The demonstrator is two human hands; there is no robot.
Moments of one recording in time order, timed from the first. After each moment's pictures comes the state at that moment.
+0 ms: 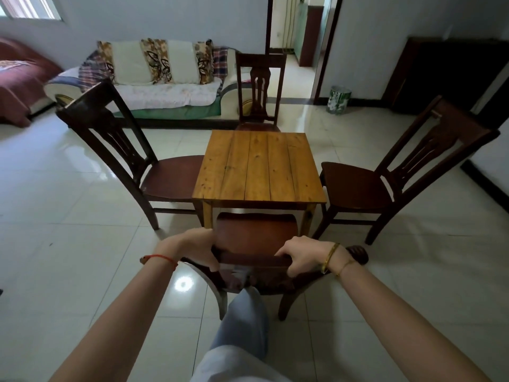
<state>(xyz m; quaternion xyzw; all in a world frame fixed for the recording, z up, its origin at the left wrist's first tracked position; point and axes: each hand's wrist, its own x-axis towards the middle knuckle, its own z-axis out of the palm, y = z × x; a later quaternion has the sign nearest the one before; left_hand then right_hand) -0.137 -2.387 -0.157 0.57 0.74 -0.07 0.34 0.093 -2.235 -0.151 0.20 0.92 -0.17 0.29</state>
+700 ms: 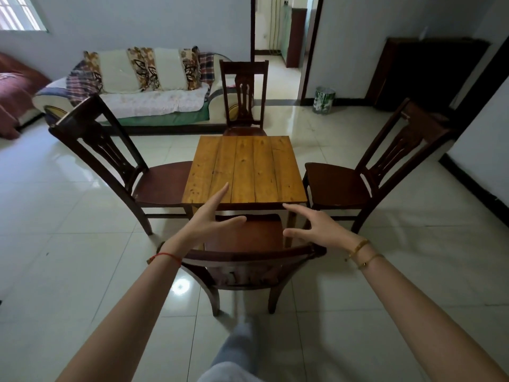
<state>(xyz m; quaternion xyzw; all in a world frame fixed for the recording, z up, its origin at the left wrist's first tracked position) -0.058 -2.372 -0.079 0.52 0.70 0.38 0.30 0.196 -2.213 -0.068 0.29 0.88 -0.37 -0.02</state>
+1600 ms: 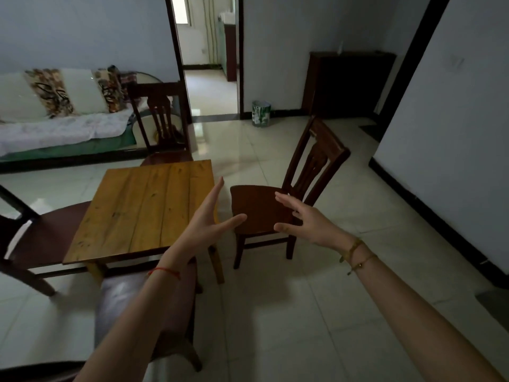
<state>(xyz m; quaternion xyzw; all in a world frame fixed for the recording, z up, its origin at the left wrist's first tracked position) 0.187 -2.031 -0.036 0.58 0.64 0.43 0.27 0.428 -1.910 -0.034 0.33 0.84 -0.41 -0.14</state>
